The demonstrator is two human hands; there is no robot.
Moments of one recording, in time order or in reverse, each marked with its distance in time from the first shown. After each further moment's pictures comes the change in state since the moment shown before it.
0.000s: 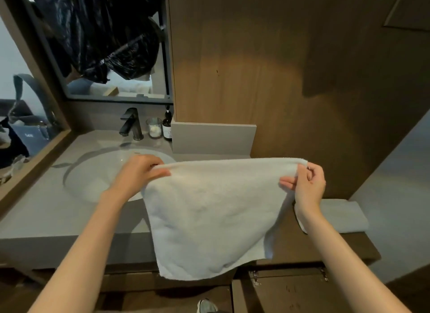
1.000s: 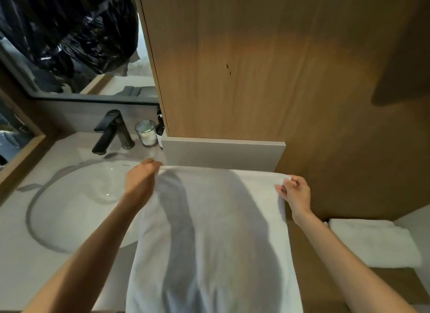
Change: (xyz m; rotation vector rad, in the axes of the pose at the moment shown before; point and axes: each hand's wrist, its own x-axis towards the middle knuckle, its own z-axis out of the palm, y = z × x) left_hand 0.181 -0.105 0.109 0.369 0.073 -0.242; right_hand 0.211 0.162 0.124 -0.176 -0.180 0.372
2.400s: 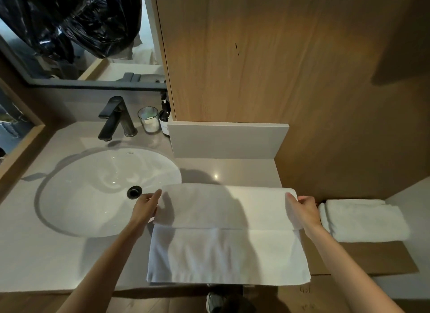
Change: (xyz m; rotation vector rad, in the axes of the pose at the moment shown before) left_hand -0.098 -0.029 0.049 -1.016 -0.333 -0.797; right_hand -0.050 0.060 -0.040 -0.461 0.085 0.203
